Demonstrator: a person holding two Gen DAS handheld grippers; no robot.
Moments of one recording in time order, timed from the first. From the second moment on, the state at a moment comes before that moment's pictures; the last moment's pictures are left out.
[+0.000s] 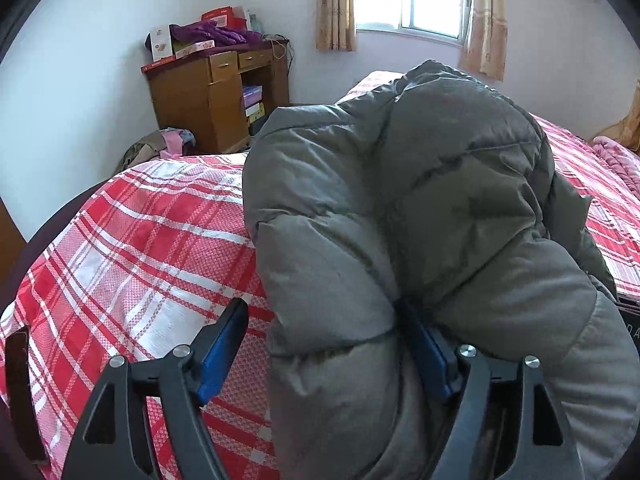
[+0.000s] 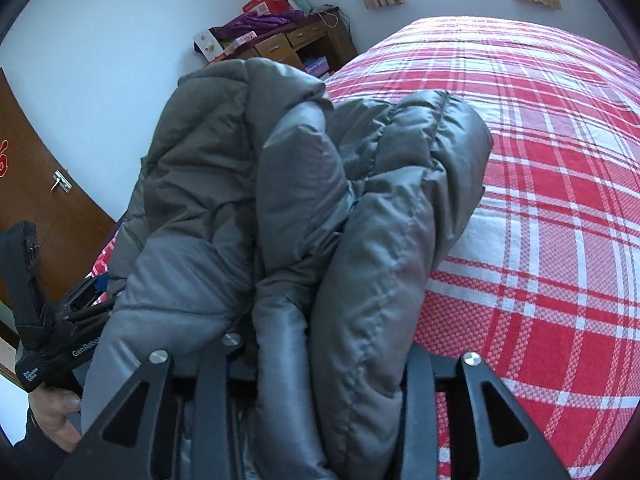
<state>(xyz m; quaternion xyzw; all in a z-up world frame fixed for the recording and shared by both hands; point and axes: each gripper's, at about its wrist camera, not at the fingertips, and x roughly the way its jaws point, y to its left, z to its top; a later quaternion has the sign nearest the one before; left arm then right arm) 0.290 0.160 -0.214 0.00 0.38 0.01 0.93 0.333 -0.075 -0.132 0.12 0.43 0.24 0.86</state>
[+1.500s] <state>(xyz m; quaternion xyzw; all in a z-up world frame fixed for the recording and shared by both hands) 0.134 0.179 -0.037 -0.07 0.21 0.01 0.97 0.151 -0.065 0.054 0.06 0.23 0.19 0.95</state>
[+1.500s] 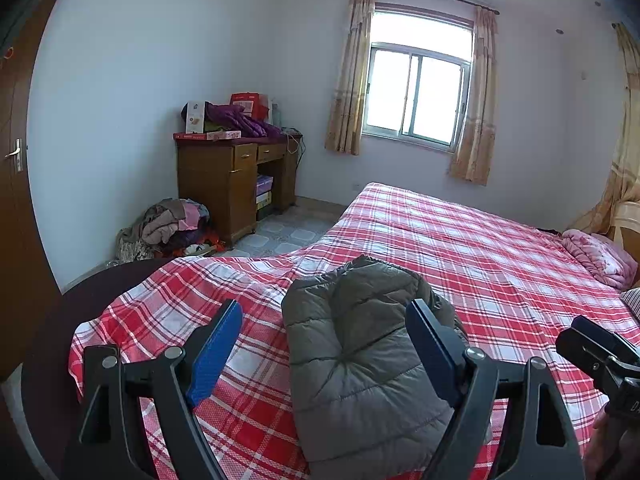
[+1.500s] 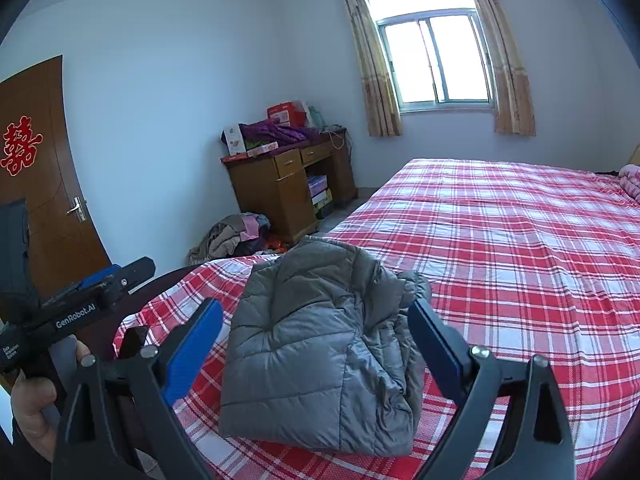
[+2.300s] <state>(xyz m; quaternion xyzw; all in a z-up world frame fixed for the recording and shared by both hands) 0.136 0.176 -0.039 -0.06 0.22 0.01 0.97 0.151 -0.063 0.051 0.07 0.23 0.19 0.95</state>
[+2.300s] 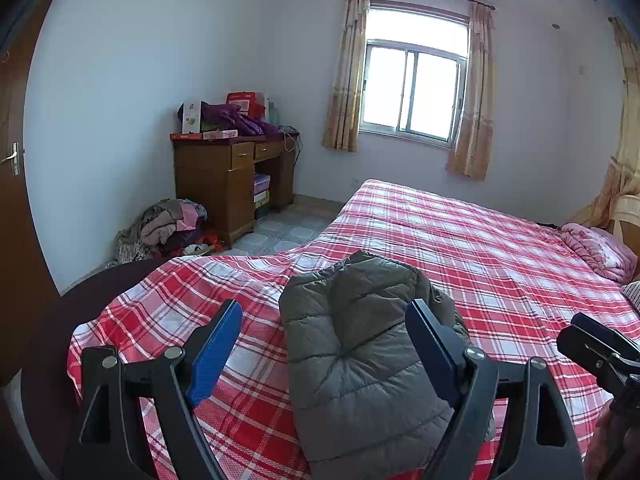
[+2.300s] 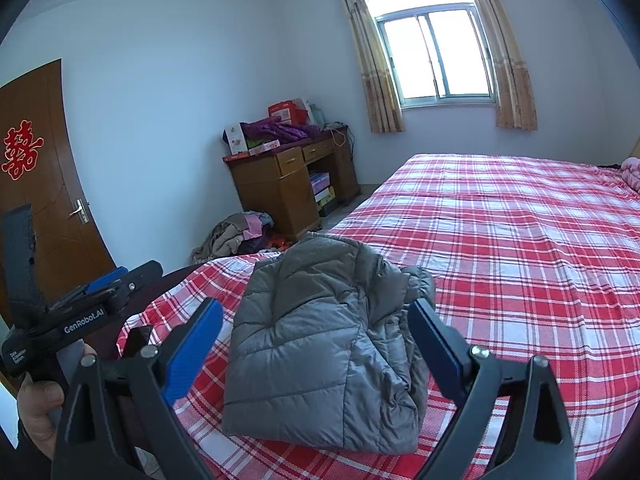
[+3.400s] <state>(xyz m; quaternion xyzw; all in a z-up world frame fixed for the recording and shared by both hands) 0.146 0.174 -0.049 -0.05 0.24 0.01 0.97 0.151 -0.060 0.048 0.07 0.23 0.20 0.95</state>
